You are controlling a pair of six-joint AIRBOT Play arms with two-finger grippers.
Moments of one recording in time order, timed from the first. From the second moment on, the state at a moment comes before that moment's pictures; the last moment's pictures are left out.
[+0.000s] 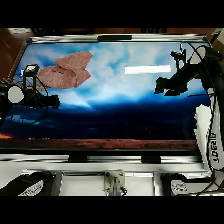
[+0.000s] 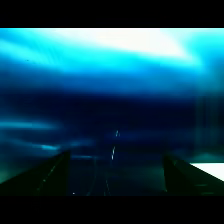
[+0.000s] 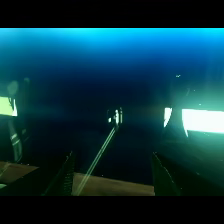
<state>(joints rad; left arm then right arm) -0.17 -1.10 1.11 1.61 -1.15 -1.72 0.02 -1.55 1.67 -1.34 1.54 1.59</state>
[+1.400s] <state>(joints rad) -0.17 -1.13 1.11 1.34 -0.72 -1.73 0.02 -1.55 1.67 -1.29 1.54 1.59</state>
